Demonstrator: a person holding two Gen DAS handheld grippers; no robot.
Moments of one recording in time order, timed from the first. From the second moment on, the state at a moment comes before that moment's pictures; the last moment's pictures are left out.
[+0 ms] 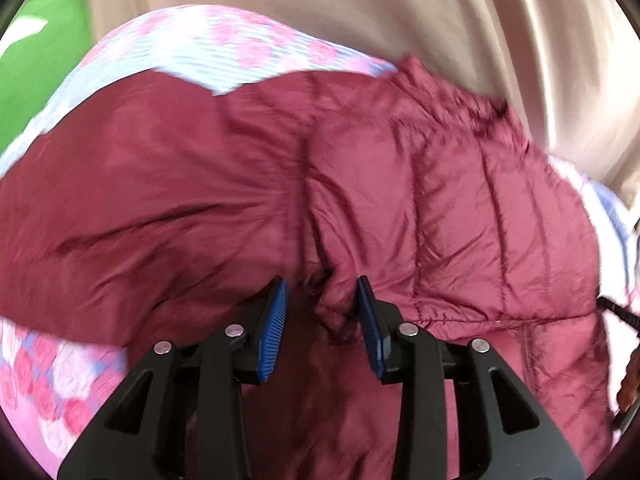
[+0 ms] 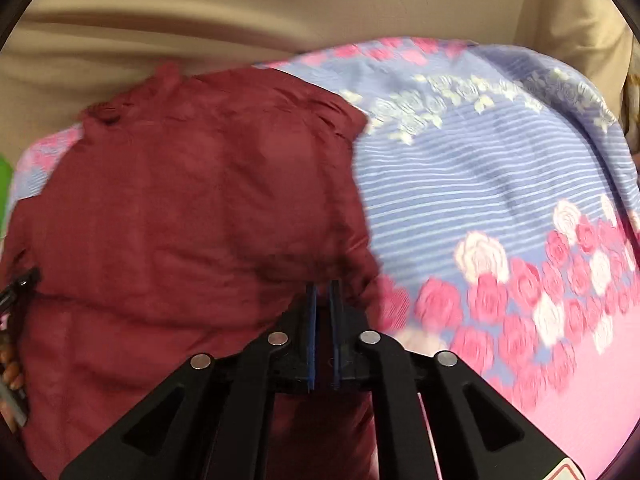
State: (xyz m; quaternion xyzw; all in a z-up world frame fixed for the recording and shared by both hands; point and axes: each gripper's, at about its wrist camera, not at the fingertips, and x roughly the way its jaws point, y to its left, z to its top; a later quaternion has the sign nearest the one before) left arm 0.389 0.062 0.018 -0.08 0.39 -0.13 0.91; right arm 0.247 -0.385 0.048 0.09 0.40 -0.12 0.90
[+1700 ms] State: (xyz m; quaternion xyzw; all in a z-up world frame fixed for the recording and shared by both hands) left arm 0.370 -0.110 0.119 -0.05 0.34 -0.29 0.89; right arm 0.125 -0.275 -0.002 0.12 0.36 0.01 0.92
